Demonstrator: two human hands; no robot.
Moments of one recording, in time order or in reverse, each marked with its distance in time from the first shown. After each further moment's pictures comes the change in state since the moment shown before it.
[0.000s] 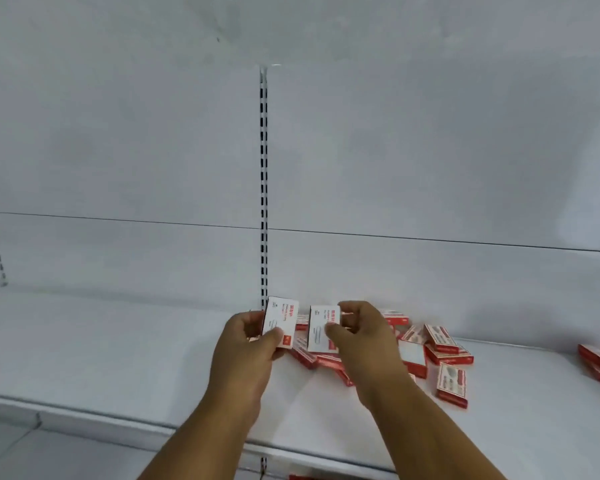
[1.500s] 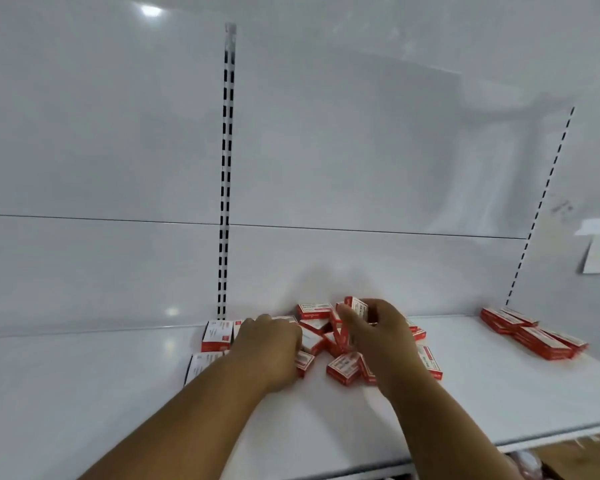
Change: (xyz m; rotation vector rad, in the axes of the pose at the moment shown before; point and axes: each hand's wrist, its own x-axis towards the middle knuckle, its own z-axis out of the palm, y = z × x) left_hand 0.091 -0.009 0.010 1.419 -0.775 0.799; right_hand 0.003 -0.005 0.014 -0.372 0.406 0.037
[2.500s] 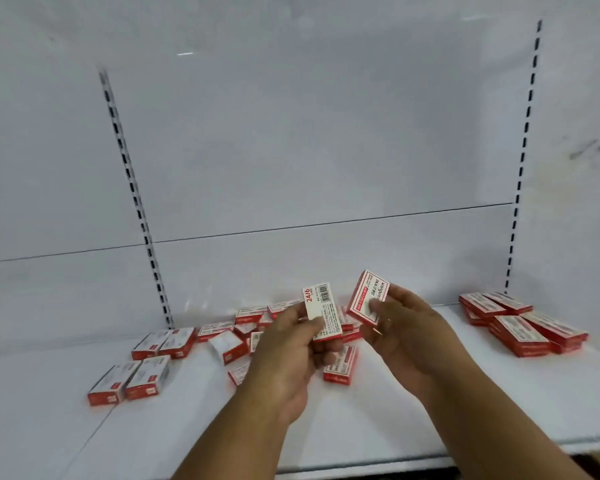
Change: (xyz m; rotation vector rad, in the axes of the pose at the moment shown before) left_hand 0.047 0.224 -0.008 -1.743 0.291 -0.593; right_hand 0.079 0.082 -0.171 1.131 -0.415 0.260
